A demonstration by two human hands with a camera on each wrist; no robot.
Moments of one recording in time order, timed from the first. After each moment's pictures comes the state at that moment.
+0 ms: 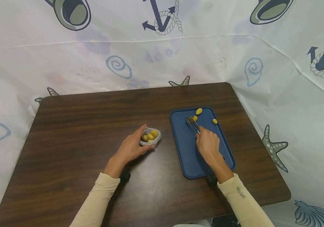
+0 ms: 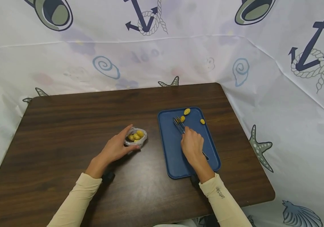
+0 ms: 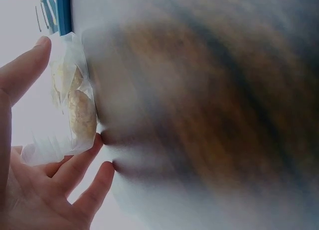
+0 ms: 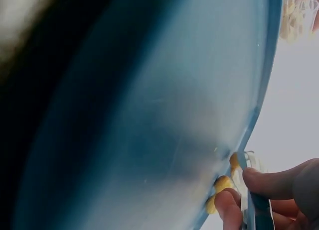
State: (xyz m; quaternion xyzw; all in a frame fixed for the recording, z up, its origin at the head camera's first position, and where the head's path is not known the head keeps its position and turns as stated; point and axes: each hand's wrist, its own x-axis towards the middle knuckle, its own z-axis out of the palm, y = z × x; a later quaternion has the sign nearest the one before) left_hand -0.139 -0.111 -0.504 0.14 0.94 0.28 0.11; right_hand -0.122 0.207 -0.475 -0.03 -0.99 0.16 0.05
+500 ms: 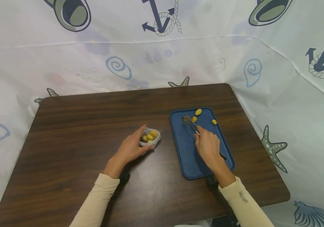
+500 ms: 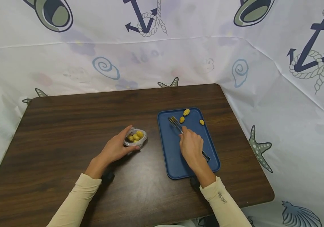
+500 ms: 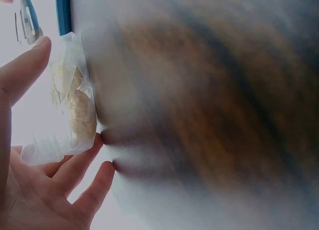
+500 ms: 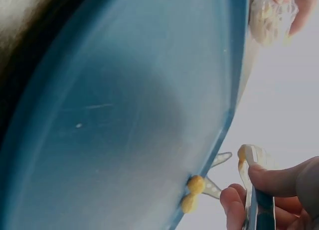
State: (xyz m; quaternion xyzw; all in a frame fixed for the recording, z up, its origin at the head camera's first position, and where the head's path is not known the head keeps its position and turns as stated) left_hand -0.139 -0.110 -0.504 0.14 0.94 0.28 0.11; right_hand -0.113 0.204 -0.461 0.00 -0.98 0.19 0.09
